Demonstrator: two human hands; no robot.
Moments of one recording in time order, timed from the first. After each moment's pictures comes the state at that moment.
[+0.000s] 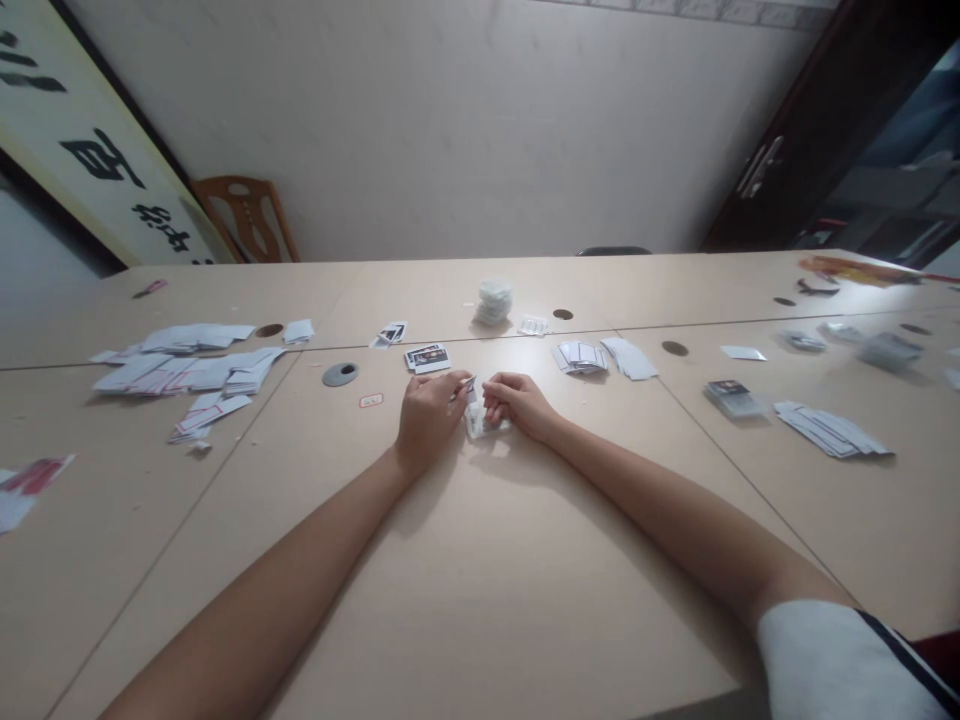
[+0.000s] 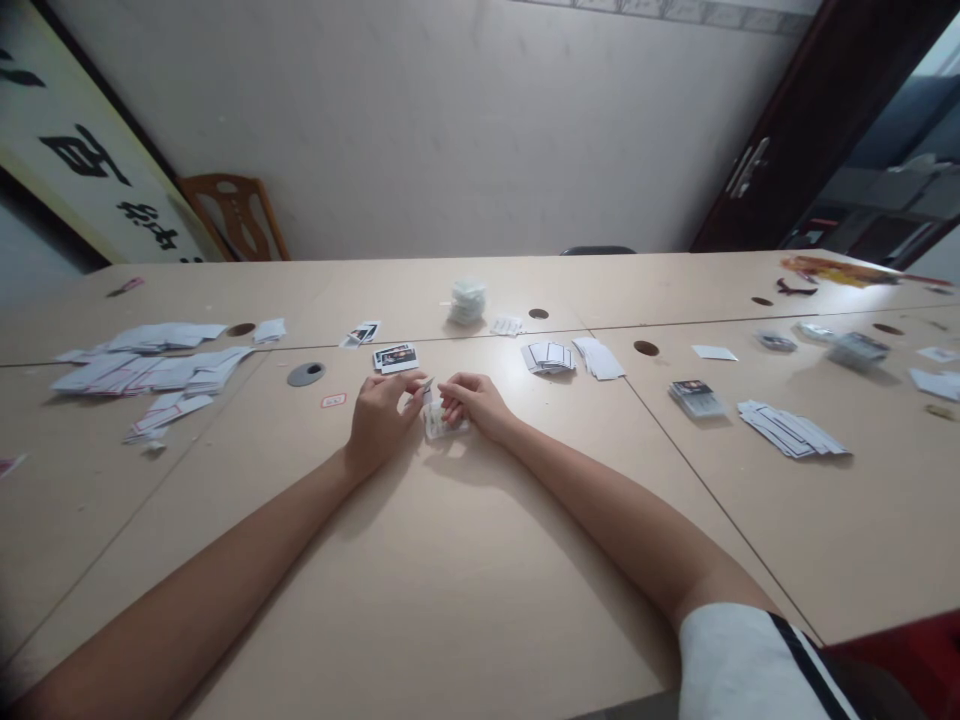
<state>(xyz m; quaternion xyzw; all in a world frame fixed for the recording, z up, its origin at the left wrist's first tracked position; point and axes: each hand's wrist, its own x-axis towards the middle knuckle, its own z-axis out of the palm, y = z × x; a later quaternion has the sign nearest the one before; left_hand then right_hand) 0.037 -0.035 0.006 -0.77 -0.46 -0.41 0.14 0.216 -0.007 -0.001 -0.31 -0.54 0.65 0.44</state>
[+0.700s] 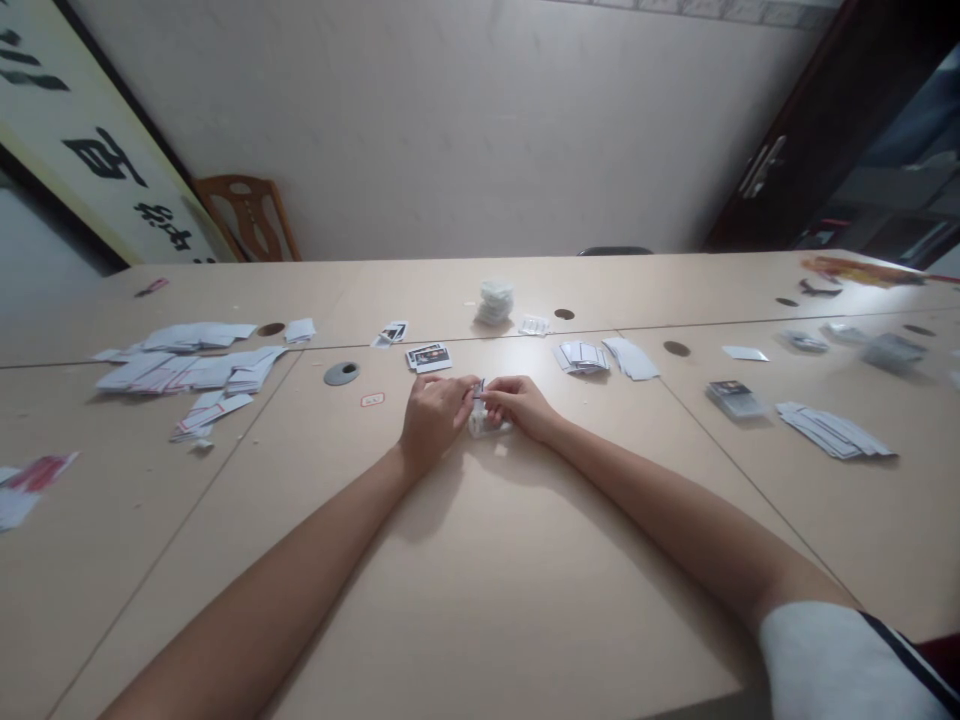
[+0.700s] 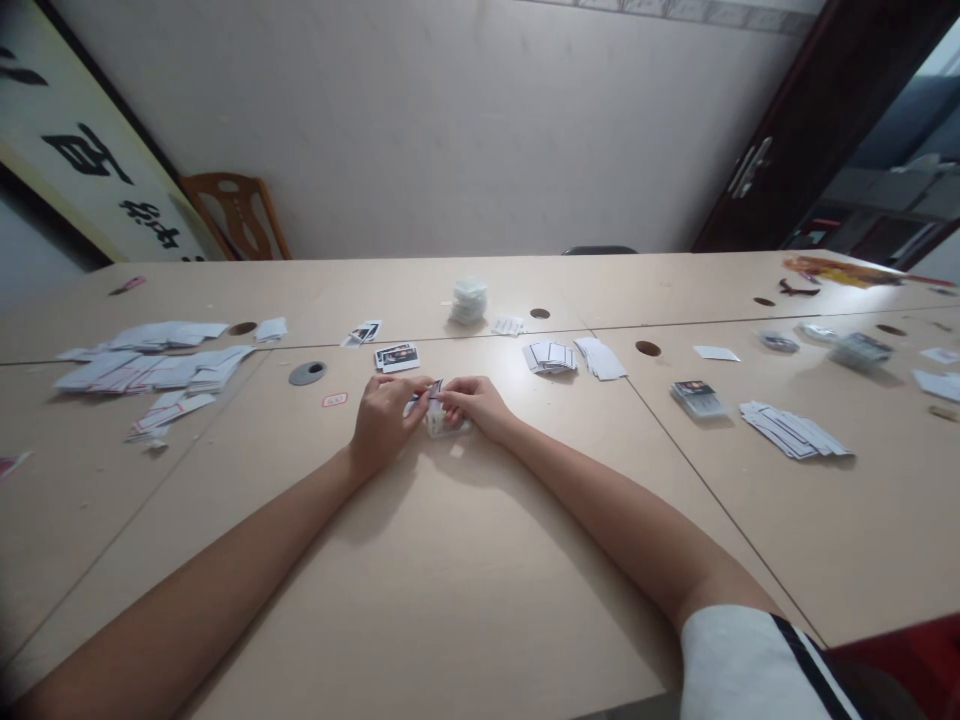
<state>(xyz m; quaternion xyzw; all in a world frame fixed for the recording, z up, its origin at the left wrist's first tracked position) 0.038 -0.038 0.007 -0.81 -0.41 -0.39 0.17 0.217 -0.004 -0.007 -0.30 -0.57 0.64 0.42</state>
